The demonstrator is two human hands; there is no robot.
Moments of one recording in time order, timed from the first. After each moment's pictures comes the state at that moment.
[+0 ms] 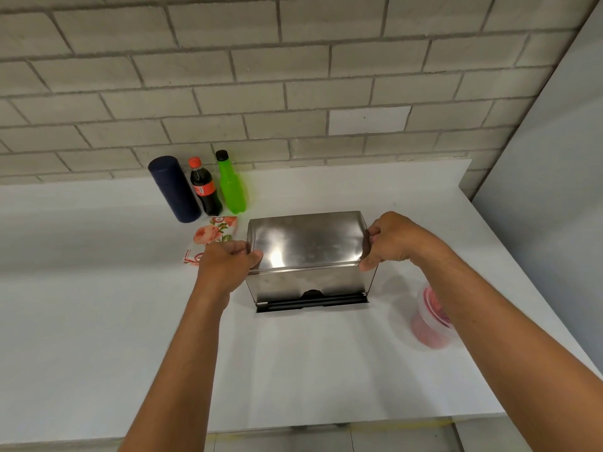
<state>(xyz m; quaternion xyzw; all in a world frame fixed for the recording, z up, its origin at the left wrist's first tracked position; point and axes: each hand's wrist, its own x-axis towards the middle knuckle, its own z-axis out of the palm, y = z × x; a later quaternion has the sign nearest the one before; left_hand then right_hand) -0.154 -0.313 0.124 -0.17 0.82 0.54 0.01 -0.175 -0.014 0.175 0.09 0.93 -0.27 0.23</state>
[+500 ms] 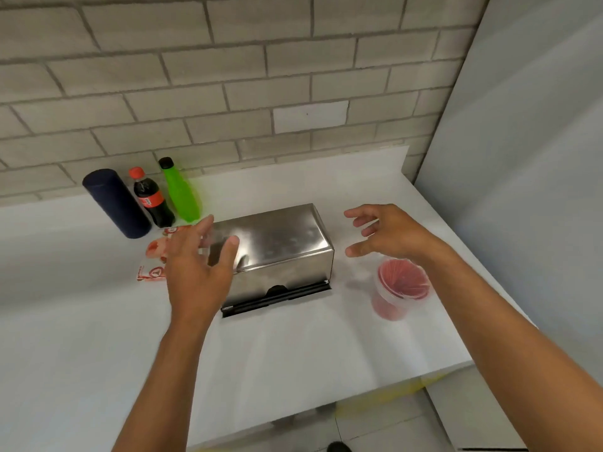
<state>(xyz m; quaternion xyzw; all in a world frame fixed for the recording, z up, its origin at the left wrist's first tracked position) -0.119 -0.281 0.134 0.02 0.86 0.47 -0.22 -0.124 0.051 0.162 0.08 0.89 -0.43 0.09</state>
